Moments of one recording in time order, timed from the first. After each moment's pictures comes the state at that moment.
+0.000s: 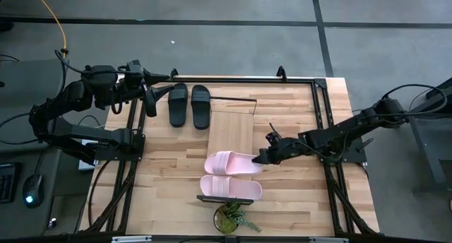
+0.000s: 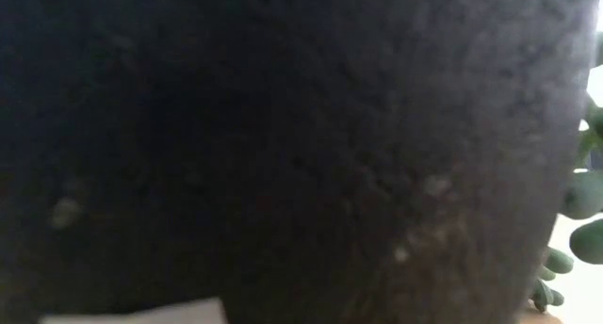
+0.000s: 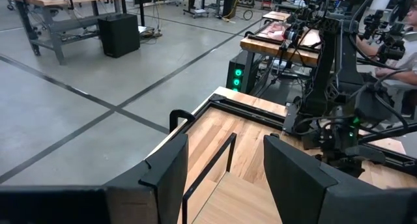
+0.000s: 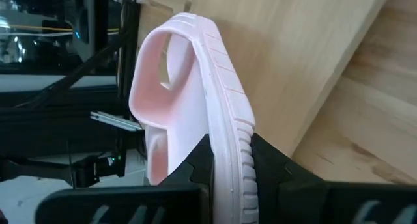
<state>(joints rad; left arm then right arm) 0.29 0.84 1.29 -0.68 -0.27 -0.14 0.28 1.26 0.58 0.10 0.10 1.47</state>
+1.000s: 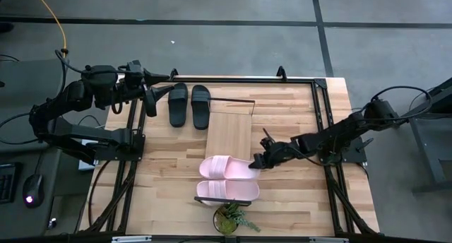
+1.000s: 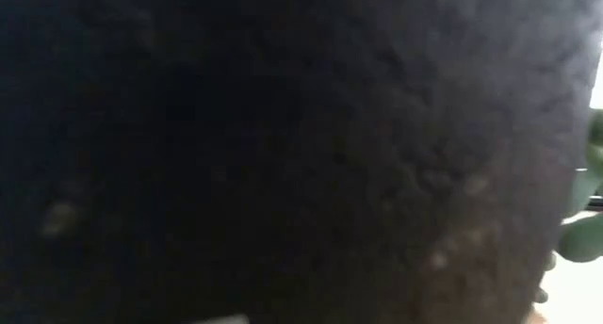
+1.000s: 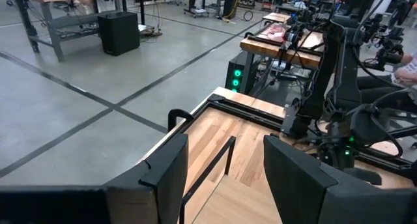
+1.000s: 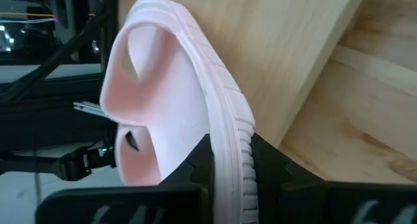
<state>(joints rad) 0.29 0.84 1.29 -0.68 -0.27 -0.16 0.28 1.42 0.59 0.22 0.02 1.50</state>
